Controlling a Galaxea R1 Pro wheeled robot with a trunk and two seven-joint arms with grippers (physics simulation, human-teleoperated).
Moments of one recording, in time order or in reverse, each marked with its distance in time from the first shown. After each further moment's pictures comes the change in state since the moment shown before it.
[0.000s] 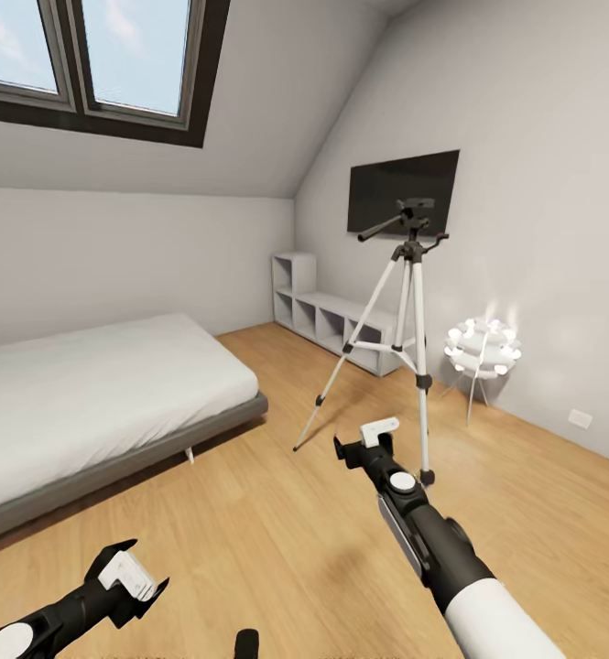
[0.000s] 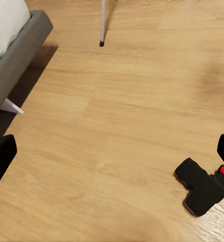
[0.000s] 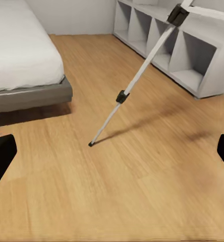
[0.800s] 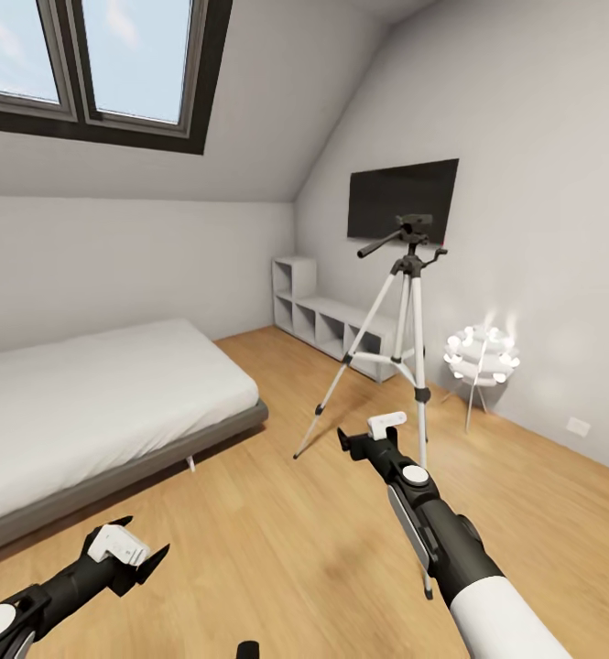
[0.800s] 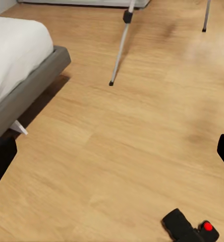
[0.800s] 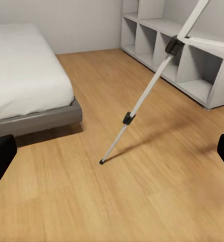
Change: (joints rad) left arm 0.000 0.002 0.061 -0.110 0.194 0.082 0.002; right arm 0.000 -0.001 -0.087 -0.038 -0.010 -0.003 0.100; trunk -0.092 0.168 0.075
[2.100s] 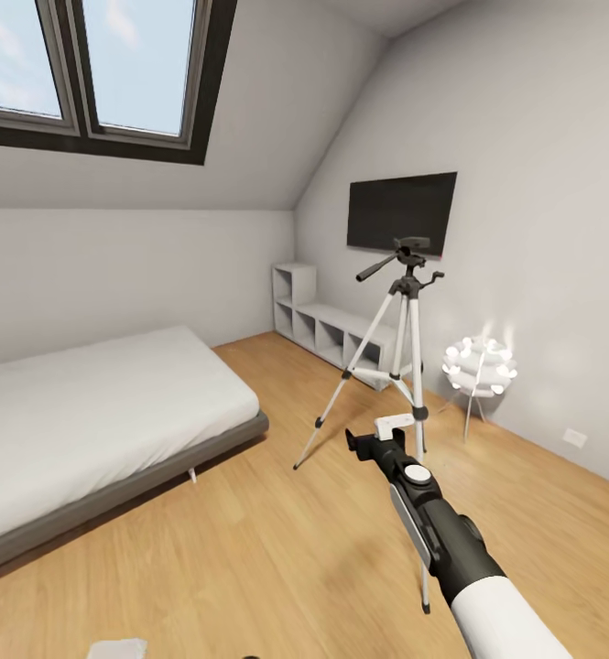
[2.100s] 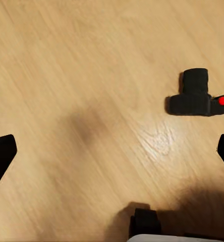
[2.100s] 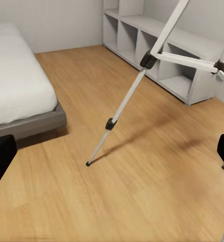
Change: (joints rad) left arm 0.018 -0.221 0.040 0.407 0.047 0.339 0.487; right arm 0.000 0.000 -0.021 0.001 0.001 0.038 -0.062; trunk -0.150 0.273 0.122
